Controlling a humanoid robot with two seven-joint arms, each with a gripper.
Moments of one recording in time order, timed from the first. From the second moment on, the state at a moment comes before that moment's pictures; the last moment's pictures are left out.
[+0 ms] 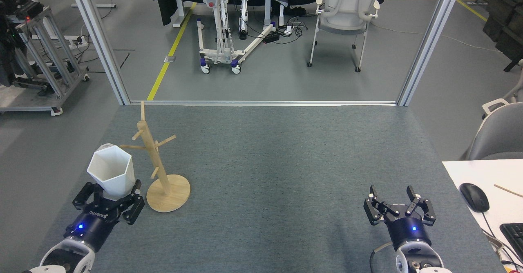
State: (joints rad) left arm -0.18 0.38 0.02 -1.24 -1.31 -0.37 0.24; right arm -0.17 -0.18 0.04 -1.22 1.35 0.03 -0.07
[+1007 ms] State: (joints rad) left arm -0.28 0.41 0.02 -1.08 -1.46 -0.43 0.28; right arm -0.17 -0.18 0.05 -1.22 1.35 0.03 -0.07
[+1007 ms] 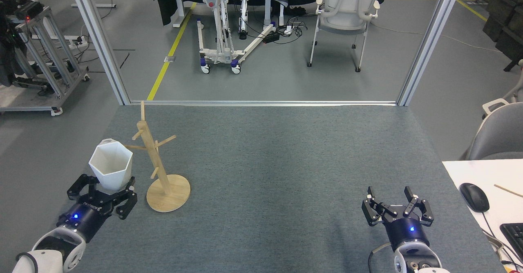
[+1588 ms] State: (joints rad) left arm -0.28 0.41 0.02 -1.09 -1.51 -0.44 0.29; right arm -0.17 -0.18 0.06 -1.21 1.35 0.03 -0.07
